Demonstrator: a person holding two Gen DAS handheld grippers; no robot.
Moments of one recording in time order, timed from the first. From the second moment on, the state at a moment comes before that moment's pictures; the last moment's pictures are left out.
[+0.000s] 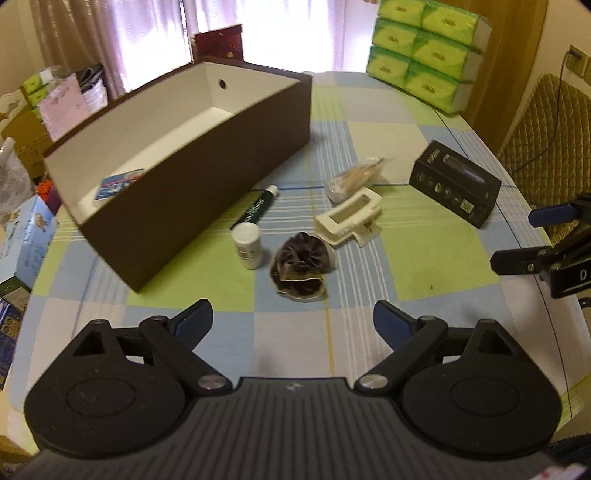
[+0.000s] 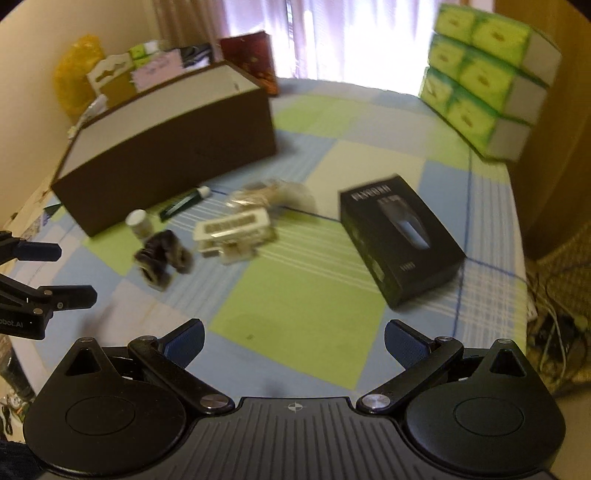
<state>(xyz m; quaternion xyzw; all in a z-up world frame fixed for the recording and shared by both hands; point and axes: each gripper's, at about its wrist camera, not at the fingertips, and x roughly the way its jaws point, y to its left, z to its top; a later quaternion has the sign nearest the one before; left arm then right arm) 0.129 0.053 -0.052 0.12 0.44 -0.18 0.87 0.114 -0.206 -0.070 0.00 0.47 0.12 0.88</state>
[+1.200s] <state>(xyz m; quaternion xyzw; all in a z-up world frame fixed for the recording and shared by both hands) 0.209 0.018 -0.133 0.13 0.47 -0.18 0.86 0.181 -0.275 -0.093 -0.04 0.45 0.10 0.89</state>
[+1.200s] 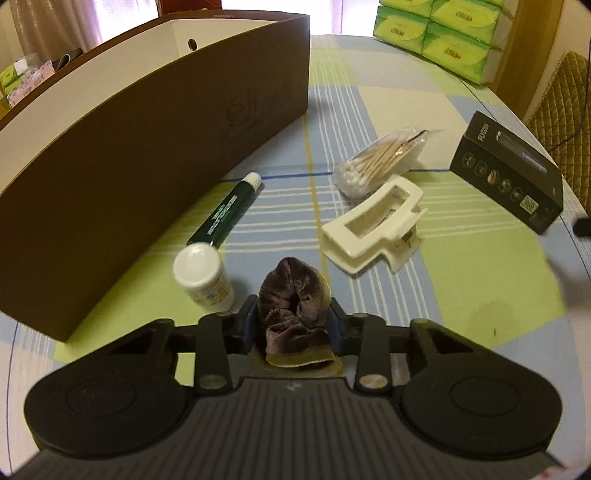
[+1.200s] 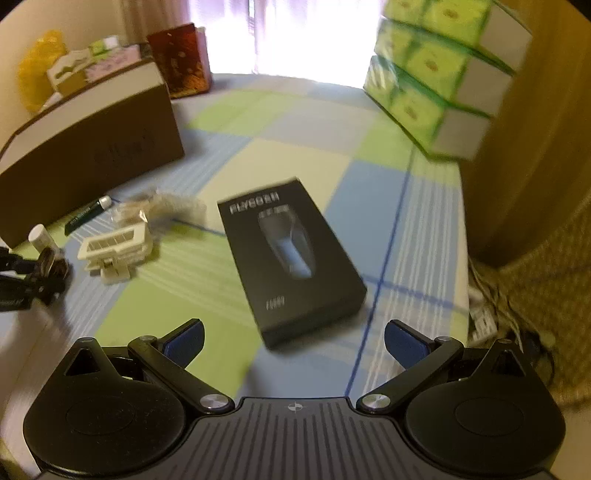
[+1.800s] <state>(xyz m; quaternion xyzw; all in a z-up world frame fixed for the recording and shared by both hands) 0.183 0.095 -0.124 0.07 0.50 -0.10 0.86 0.269 -0.264 -0.126 -0.11 0.49 0.18 0.85</state>
